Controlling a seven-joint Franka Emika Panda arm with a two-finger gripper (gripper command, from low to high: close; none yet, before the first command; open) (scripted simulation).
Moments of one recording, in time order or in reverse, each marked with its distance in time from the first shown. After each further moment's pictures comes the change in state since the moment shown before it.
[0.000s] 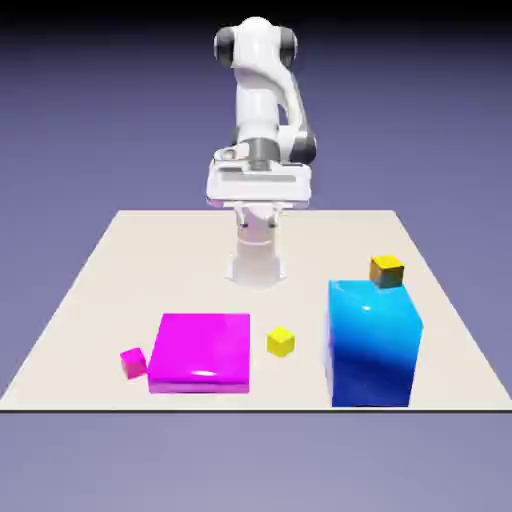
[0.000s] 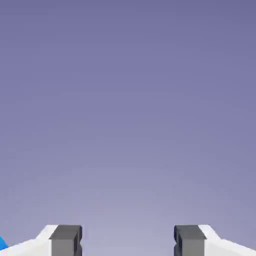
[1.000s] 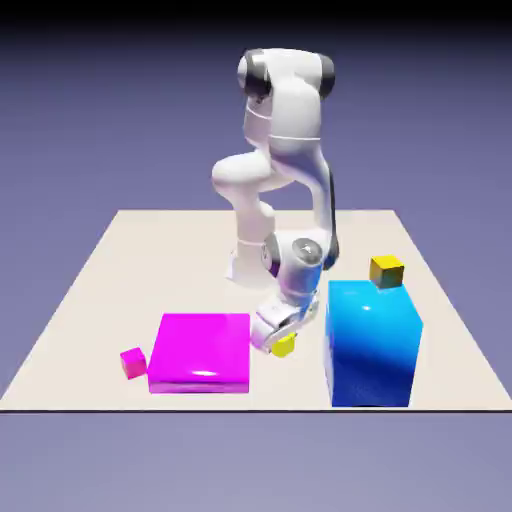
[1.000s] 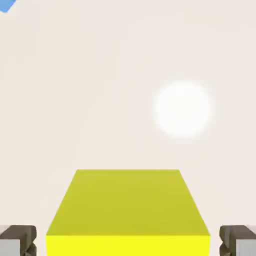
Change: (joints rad) arm 0.538 0.839 -0.307 0.091 -0.116 -0.282 -0.347
